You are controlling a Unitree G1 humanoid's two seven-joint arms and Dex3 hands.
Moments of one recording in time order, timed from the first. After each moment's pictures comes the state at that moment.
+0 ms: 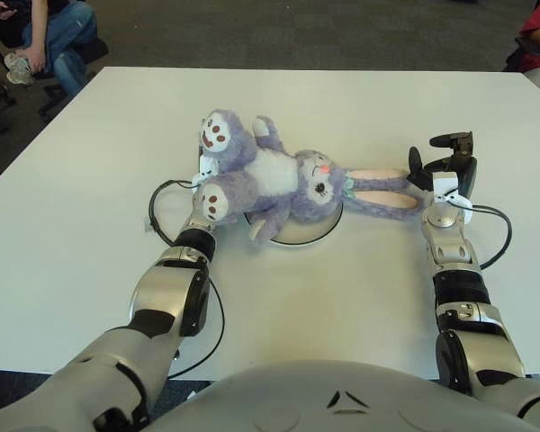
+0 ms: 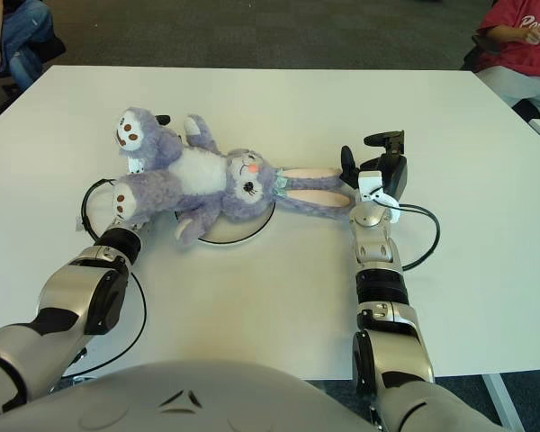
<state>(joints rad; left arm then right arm) -0.67 0.05 0.09 1.11 0.06 -0.54 0.24 -0.33 -0.19 -0.17 0.42 -0.27 -0.11 -0.49</state>
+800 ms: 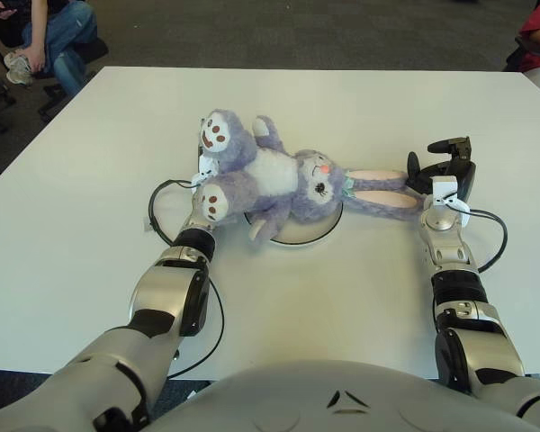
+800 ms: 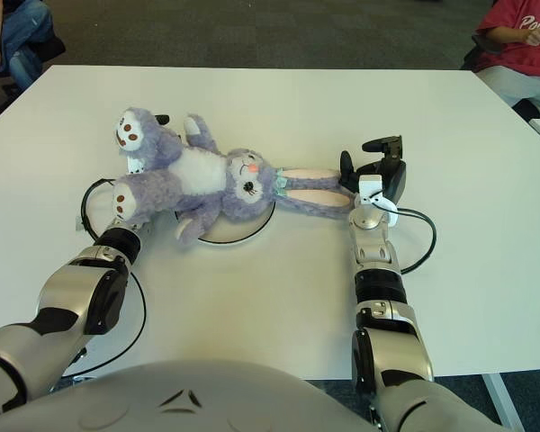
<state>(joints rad) -0.67 0.05 0.09 1.11 0.06 -0.54 0.25 -0.33 -0.19 -0.17 0.48 -0.25 -0.16 -0.52</state>
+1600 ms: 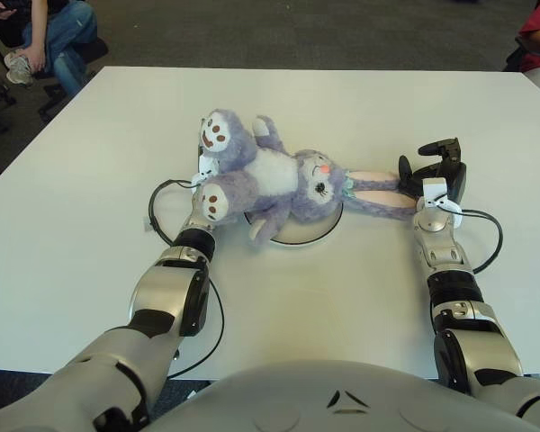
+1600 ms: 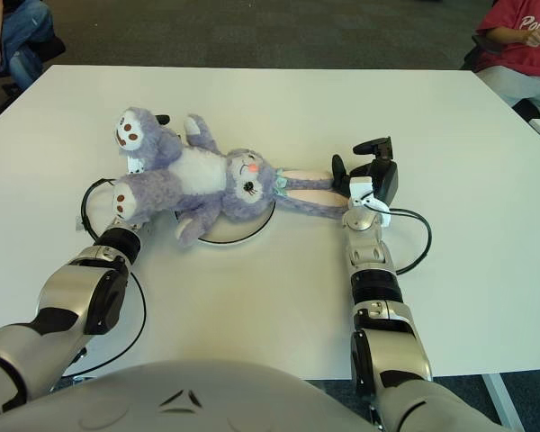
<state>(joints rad) -0.66 0.05 0.09 1.11 0.06 -0.54 0.24 -0.33 -0.19 -0.12 0.50 -0.30 -0.15 -0.56</state>
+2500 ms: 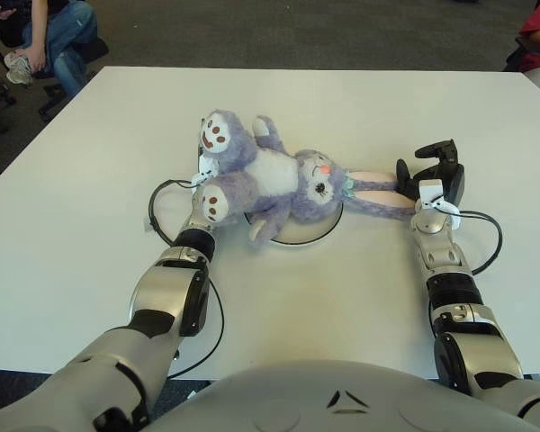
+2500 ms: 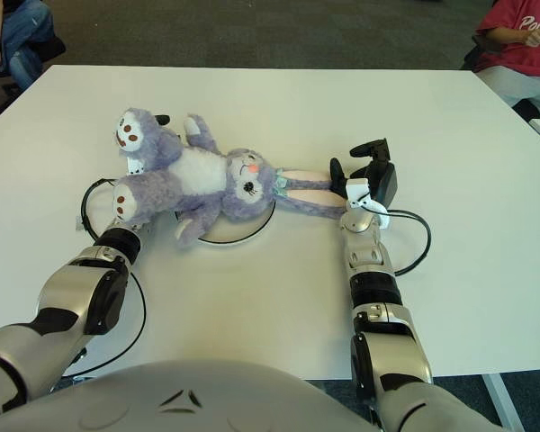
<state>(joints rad) -0.66 0.05 0.09 1.11 0.06 -0.55 0.24 -0.32 -0.19 -0.10 0.48 -0.30 -0.12 -0.55</state>
